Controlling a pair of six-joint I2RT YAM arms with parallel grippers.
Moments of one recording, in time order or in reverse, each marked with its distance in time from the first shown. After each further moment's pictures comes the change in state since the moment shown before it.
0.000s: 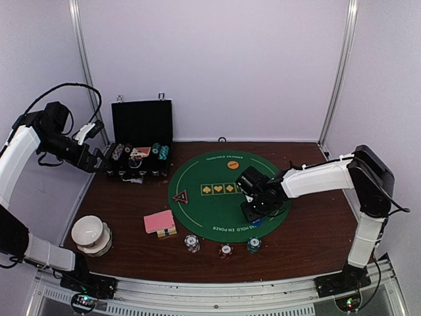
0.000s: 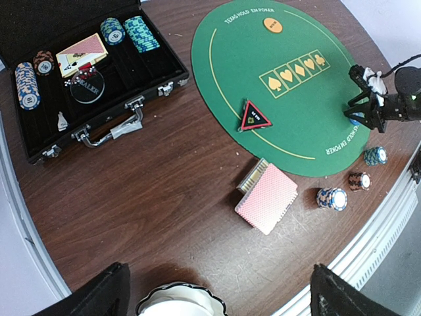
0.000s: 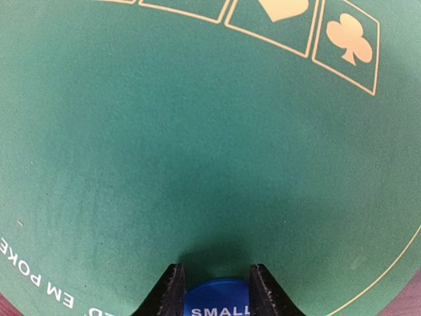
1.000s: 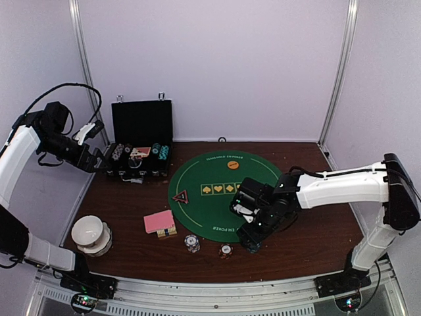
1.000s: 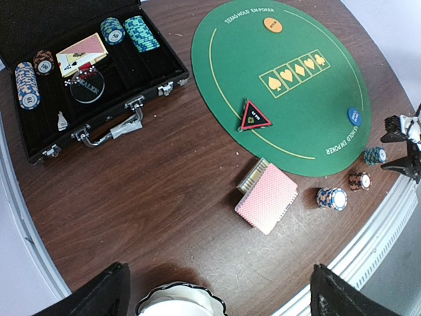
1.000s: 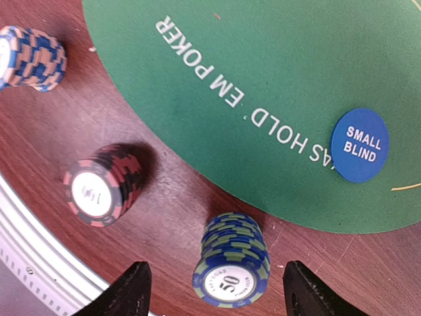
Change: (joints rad) left arm 0.000 0.000 0.000 -0.001 0.000 0.000; right arm 0.222 -0.221 -0.007 -0.320 -0.186 -0.019
